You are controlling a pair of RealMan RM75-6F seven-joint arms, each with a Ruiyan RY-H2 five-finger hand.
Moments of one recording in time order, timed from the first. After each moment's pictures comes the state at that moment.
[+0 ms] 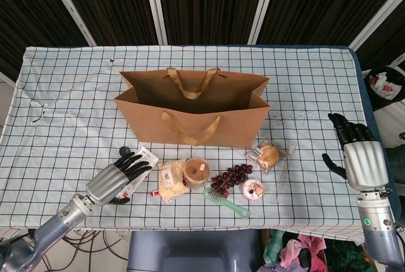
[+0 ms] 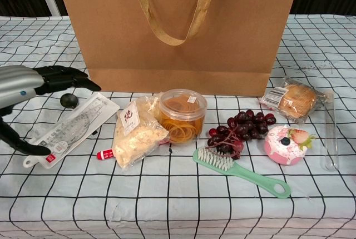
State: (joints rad) left arm -0.51 -1.40 0.09 -1.40 1.83 1.19 -0.05; right arm 0.25 -1.10 0.20 -1.77 -1.46 1.51 -0.27
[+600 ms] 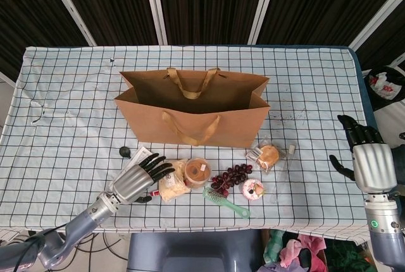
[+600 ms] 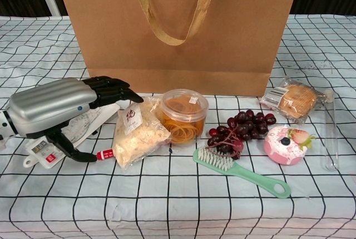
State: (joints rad) left arm -0.57 -1.60 0.06 -1.28 1.81 1.16 0.01; right arm 0.23 -1.10 0.19 -1.72 -1.46 1.53 -0.21
